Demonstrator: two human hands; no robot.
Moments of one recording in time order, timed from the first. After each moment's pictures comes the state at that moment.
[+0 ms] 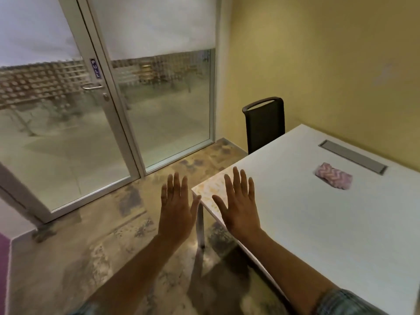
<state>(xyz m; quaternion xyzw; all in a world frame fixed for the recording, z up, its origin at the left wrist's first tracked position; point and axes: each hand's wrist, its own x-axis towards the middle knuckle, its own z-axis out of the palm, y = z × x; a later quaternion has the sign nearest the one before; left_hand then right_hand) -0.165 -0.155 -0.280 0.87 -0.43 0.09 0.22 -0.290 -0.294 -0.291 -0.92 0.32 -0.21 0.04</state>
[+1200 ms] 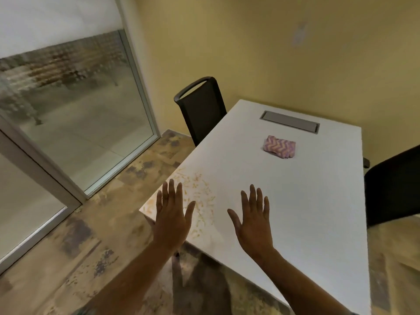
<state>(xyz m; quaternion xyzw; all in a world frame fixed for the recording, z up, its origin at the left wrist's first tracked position) -0.168 -0.327 -0.334 0.79 -0.58 0.00 0.18 -0.389 -0.402 -0.373 -0.82 0.55 -0.16 0.06</state>
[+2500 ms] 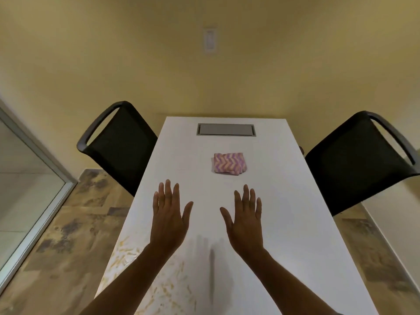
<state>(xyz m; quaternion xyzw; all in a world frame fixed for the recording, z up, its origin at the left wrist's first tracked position) -0.157 -0.630 -0.355 0.65 -0.73 -0.04 0.21 -0.370 -0.601 -0.387 -0.66 0.71 -0.23 0.03</state>
